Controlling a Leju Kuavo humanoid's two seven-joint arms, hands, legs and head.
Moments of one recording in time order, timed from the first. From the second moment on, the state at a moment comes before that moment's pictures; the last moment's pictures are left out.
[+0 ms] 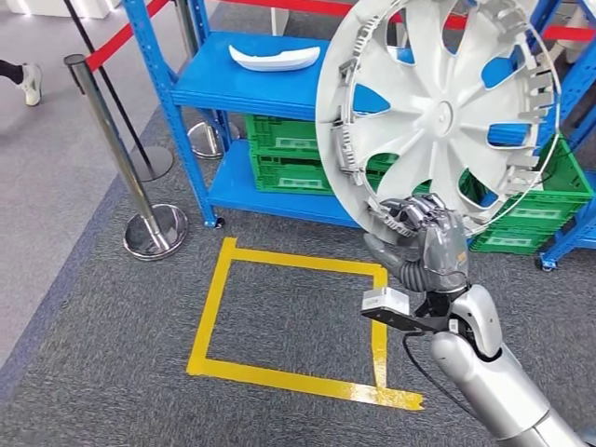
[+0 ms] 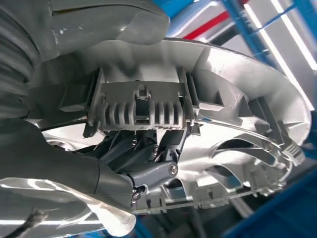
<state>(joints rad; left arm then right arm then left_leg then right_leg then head) -0.06 -0.20 1.11 -0.24 -0.98 0.40 -0.65 -0.19 -0.39 0.38 -1.69 0.91 -0.45 -0.19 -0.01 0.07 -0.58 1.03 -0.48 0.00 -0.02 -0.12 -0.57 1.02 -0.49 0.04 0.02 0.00</state>
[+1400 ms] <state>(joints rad) -0.09 -0.20 1.10 -0.24 -1.03 0.50 -0.60 -0.47 -0.40 0.52 -1.70 0.99 -0.36 -0.15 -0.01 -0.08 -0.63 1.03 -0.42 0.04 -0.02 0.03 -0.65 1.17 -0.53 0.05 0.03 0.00</state>
